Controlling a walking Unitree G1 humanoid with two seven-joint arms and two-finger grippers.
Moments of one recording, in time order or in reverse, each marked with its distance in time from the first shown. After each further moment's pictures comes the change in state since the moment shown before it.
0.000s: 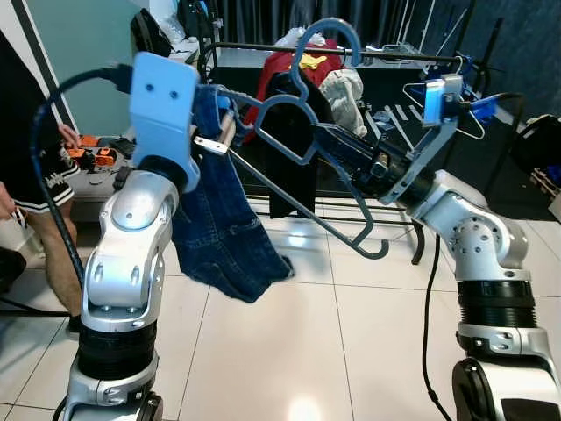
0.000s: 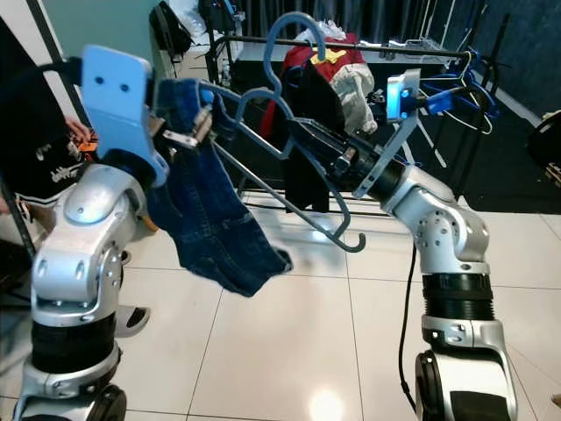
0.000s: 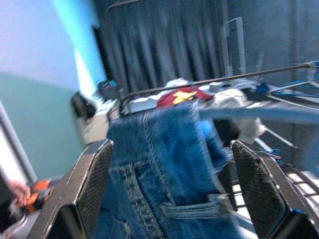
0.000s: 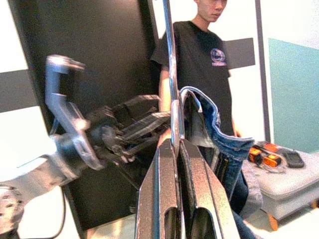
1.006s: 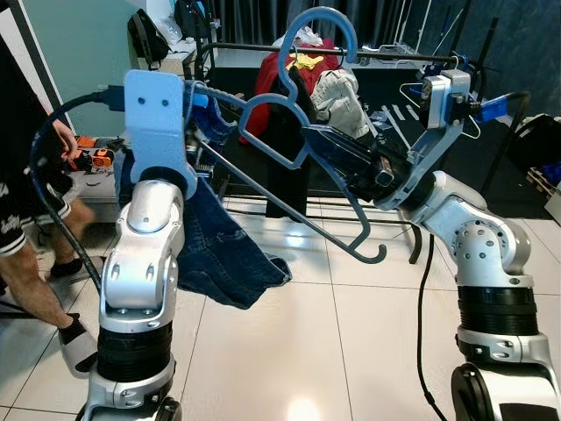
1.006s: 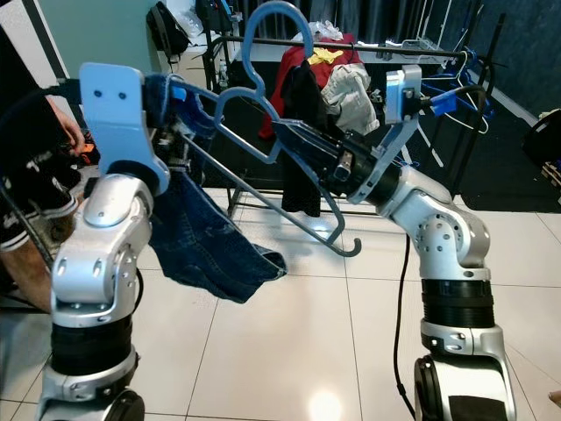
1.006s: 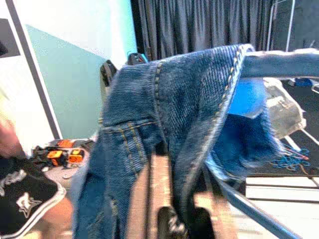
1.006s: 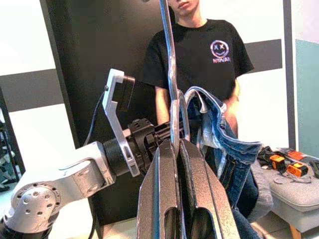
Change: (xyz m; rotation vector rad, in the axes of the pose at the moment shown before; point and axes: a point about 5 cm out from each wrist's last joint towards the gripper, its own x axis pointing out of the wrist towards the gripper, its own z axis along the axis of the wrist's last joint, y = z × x) left arm 0.000 0.006 -0.012 -0.024 0.075 0.163; right arm 0.003 0.012 -0.001 0.025 -0.002 0.088
